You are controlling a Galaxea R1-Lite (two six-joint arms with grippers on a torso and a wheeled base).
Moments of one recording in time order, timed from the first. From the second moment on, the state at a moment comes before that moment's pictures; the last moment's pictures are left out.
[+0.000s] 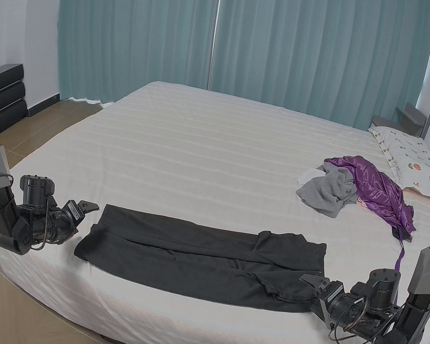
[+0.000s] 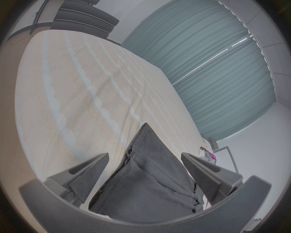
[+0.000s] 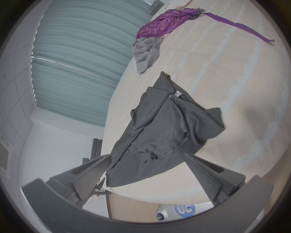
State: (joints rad) left arm 0.09 2.22 -0.67 -1.00 -0.28 -0.83; right arm 0.30 2.15 -0.17 -1.46 0.15 1.10
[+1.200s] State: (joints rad) left arm 0.08 2.10 -0.57 -1.00 -0.30 -1.04; right arm 0.38 2.28 -0.35 -1.46 0.02 1.17
